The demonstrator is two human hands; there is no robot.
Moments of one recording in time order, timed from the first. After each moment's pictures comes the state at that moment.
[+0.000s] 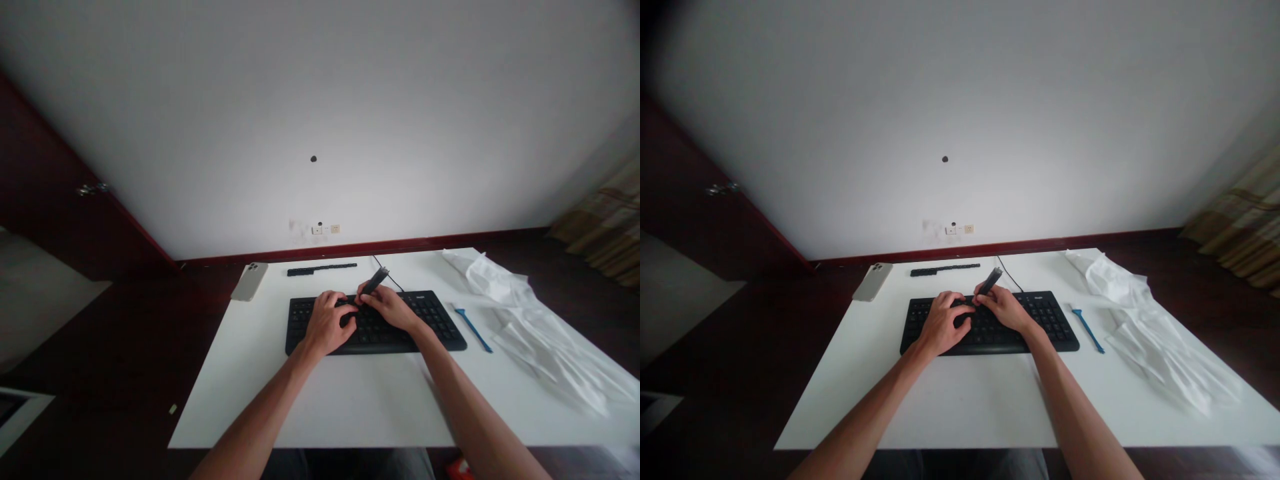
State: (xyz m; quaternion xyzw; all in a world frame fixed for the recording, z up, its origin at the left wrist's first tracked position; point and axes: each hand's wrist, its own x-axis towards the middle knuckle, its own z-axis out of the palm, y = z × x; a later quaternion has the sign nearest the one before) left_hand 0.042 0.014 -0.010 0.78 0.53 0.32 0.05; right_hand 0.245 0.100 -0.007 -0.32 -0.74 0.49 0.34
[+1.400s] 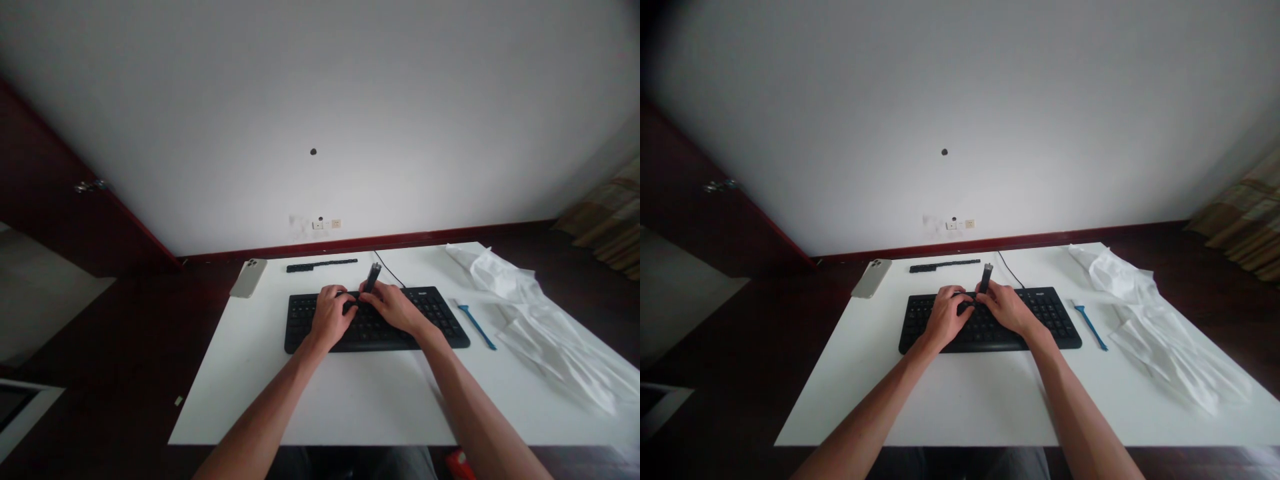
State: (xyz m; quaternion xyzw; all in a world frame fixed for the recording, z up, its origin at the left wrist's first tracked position) left_hand 0.054 0.034 -0.027 0.74 0.56 0.37 0.07; right_hand 0.249 0.090 0.011 -0.39 -0.82 0.32 0.28
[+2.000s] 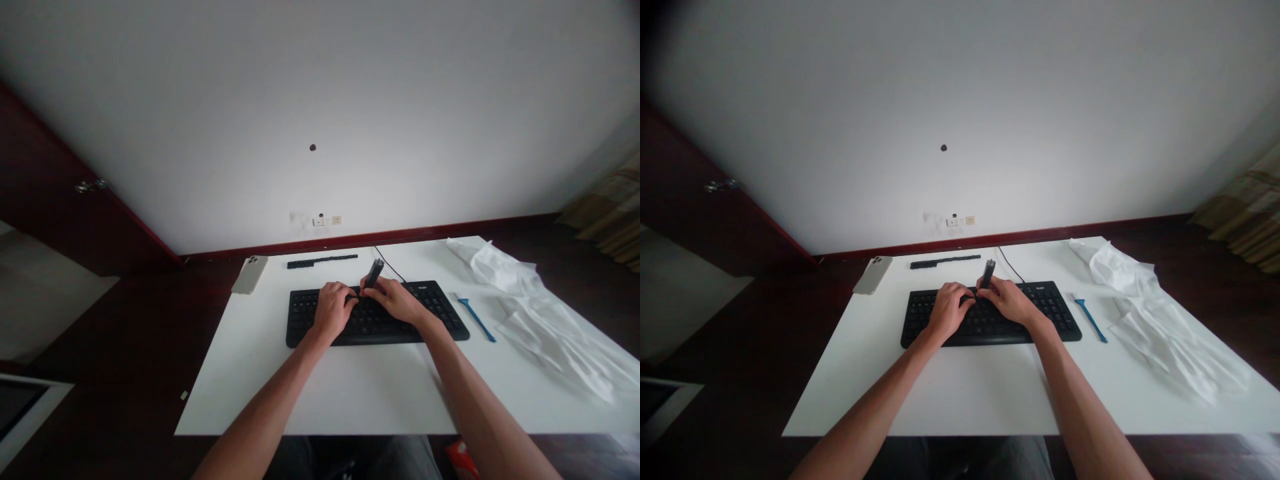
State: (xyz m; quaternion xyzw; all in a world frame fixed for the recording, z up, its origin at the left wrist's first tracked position) left_hand 0.054 0.040 -0.028 0.75 0.57 0.33 0.08; right_hand 0.258 0.097 0.006 -0.34 -0.82 0.35 0.28
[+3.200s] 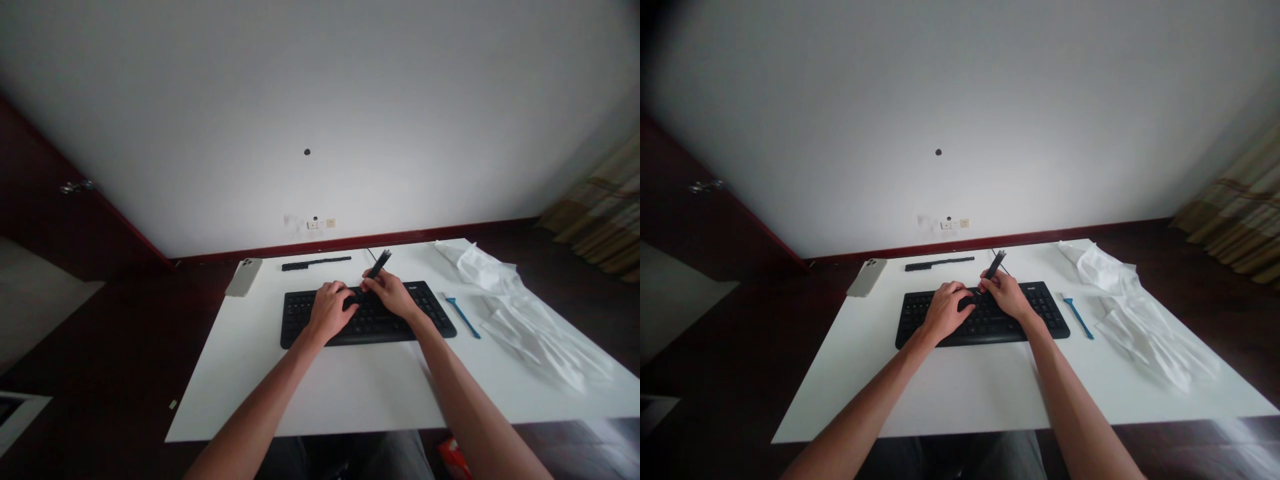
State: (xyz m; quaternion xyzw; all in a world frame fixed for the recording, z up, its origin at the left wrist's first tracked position) left_hand 0.059 0.038 -0.017 0.78 0.55 0.31 0.05; right_hand 0.261 0.106 -0.006 -0.41 -0.73 0.40 0.37
